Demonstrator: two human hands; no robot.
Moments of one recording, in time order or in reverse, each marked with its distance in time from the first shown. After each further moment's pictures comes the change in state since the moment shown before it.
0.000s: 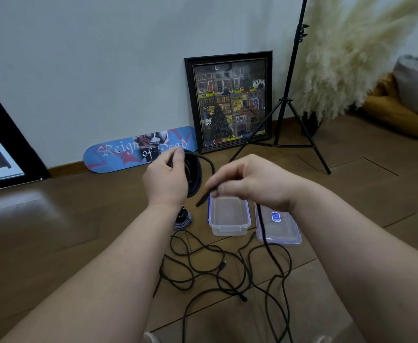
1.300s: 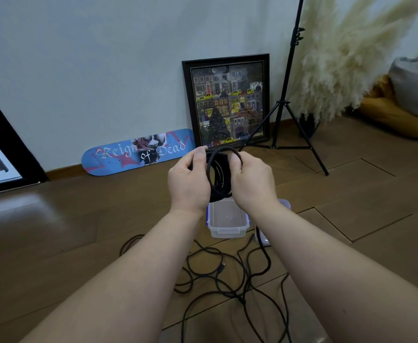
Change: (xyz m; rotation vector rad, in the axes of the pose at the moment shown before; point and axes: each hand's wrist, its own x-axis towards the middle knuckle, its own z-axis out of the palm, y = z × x) left_hand -0.028 0.023 0.033 -0.371 -0.091 -0.043; right_hand 0.028 0.034 0.024 -0.316 0.757 0.109
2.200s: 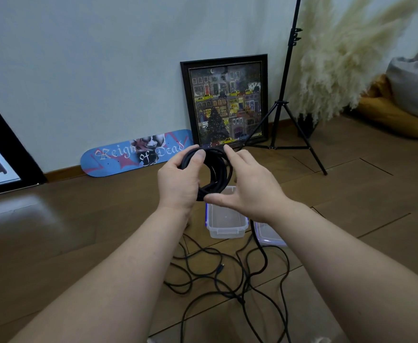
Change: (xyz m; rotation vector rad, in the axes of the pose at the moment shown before) left_hand 0.003 0.011 -0.014 -0.100 -0.059 -0.152; right_hand -0.003 0.014 -0.020 -0.268 -0.251 -0.338
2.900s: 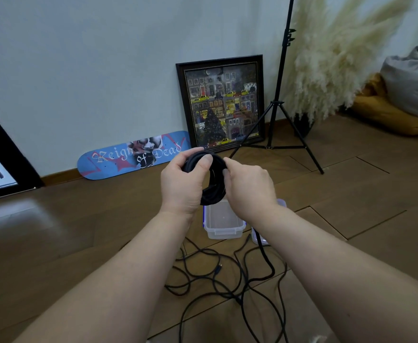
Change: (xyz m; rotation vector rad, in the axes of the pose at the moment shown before) left_hand -0.005 -0.005 0.011 0.056 -0.054 0.101; right_hand 0.001 -0.005 0.008 -0.178 0.121 0.159
